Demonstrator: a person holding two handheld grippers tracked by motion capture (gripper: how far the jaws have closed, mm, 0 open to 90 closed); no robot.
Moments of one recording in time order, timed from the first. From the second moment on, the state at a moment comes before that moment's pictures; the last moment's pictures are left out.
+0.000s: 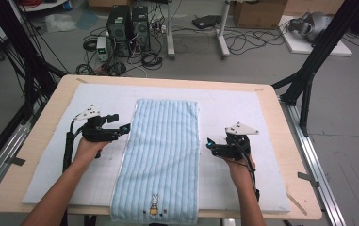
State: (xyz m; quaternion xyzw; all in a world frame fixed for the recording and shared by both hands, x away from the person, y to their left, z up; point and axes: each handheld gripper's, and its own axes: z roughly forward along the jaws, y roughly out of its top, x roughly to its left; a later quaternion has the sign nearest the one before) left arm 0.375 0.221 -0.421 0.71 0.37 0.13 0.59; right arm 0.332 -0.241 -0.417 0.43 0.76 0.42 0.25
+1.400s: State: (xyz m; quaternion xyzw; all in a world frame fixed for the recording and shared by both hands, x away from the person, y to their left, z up) left arm 0.377 0.232 -0.434 0.71 0.41 0.13 0.56; right arm 0.335 -0.240 -0.417 0.42 0.76 0.42 0.26
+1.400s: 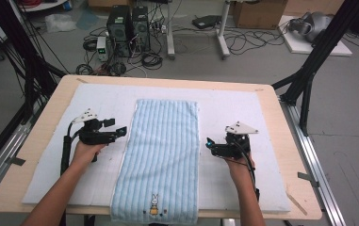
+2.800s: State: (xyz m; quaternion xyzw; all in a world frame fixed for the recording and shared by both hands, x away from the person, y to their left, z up) left arm 0.436 0.179 -0.451 0.78 0.43 0.15 0.43; right arm 0.364 -0.215 -0.430 0.44 0.78 0.39 0.21
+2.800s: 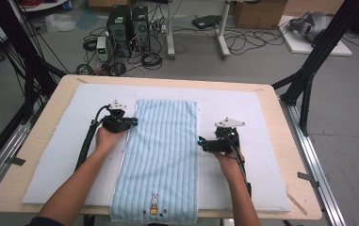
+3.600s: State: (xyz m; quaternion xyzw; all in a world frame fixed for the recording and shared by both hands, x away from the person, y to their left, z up) left arm 0.439 0.188 -0.448 0.75 0.44 0.13 0.48; right arm 0.431 -0.172 -0.440 0.45 0.81 0.34 0.16
